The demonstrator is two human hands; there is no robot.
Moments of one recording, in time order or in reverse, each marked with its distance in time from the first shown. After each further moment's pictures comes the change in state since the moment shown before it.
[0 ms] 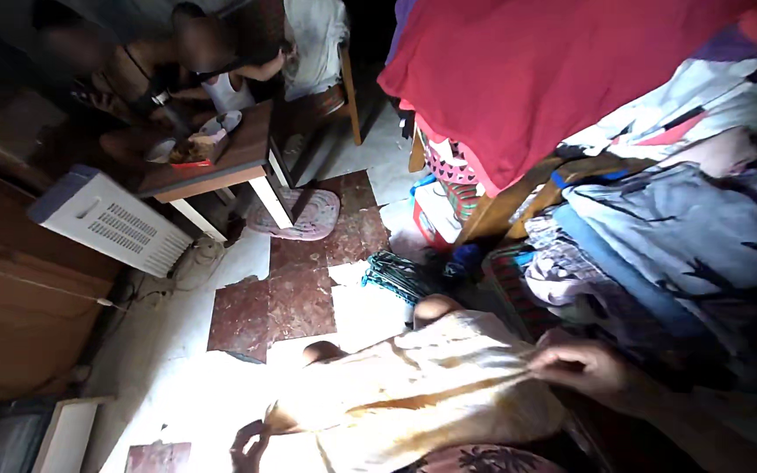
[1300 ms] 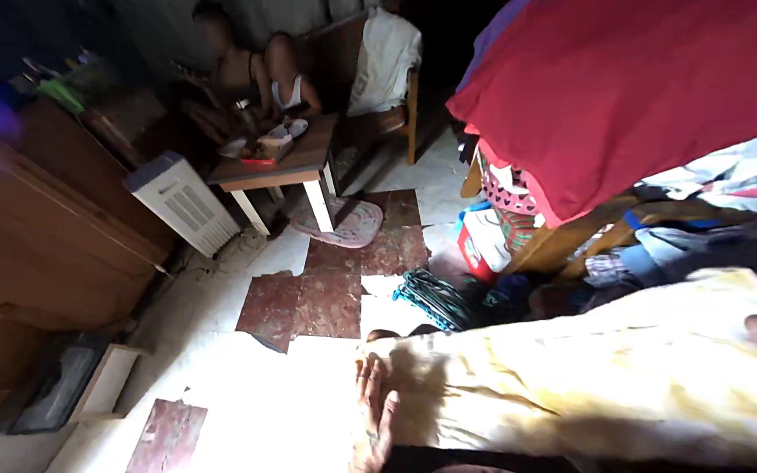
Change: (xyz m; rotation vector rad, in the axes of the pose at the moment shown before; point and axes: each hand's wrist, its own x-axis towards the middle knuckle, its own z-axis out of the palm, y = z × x) left_hand -0.039 0.062 0.168 0.090 -0.188 0.464; right_hand 0.037 -0.073 -0.107 0.454 0.312 0.319
